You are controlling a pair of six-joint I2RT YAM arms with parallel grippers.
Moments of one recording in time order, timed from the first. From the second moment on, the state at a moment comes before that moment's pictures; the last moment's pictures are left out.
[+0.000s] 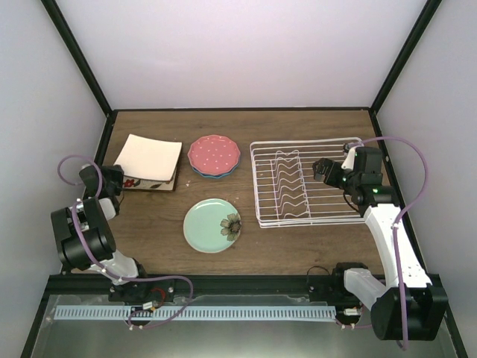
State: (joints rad) left arm 0.43 1.54 0.55 0.55 0.28 -1.10; right arm 0.00 1.00 0.86 -0.55 -0.25 0.33
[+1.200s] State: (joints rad) left arm 0.43 1.53 0.58 0.38 0.33 -1.07; right arm 0.00 0.93 0.85 -0.55 -0.25 0.35
